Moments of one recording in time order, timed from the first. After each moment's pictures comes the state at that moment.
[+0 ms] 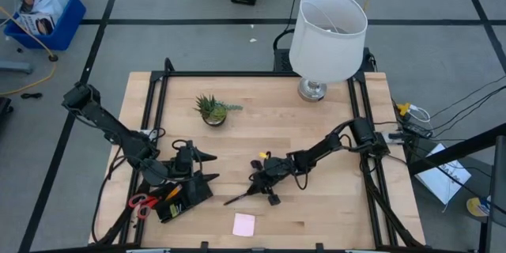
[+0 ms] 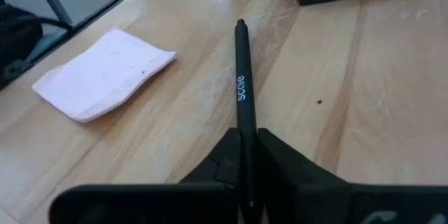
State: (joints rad) left arm -0.70 1.10 0.55 0.26 -0.78 -0.51; right arm 0.25 2.15 0.92 0.65 -0.26 0.01
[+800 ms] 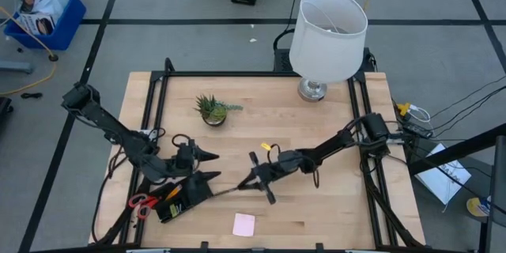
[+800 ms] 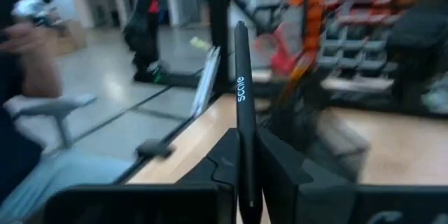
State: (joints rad) left arm -0.67 1.10 0.55 0.37 -0.75 -0.50; right arm 0.26 2.00 0.92 1.06 -0.17 0.06
